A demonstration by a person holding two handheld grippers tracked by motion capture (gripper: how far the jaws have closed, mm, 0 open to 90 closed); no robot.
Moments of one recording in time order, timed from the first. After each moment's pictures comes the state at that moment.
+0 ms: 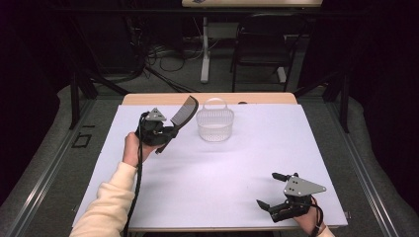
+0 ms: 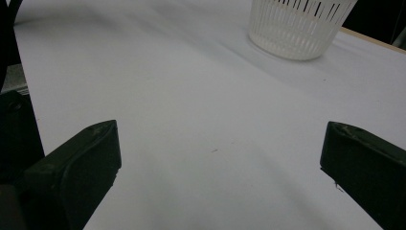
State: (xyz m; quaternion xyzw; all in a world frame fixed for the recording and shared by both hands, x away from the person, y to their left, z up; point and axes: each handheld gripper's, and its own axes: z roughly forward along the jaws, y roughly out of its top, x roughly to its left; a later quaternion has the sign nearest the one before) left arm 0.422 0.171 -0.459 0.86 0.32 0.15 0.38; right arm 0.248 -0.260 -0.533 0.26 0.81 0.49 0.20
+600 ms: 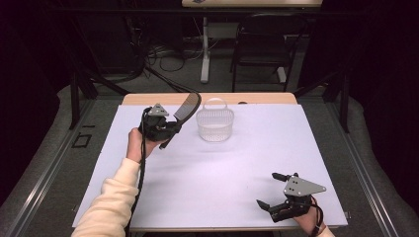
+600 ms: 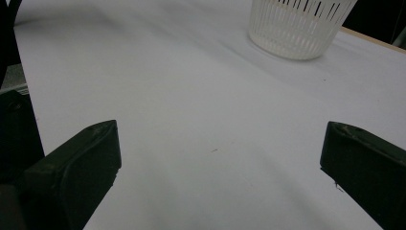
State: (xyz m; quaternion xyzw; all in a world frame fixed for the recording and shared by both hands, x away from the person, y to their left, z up) left arm 0.431 0.162 -0.451 0.85 0.32 0.16 0.39; right arm 0.248 -0.260 -0.533 0.26 0.81 0.49 0.20
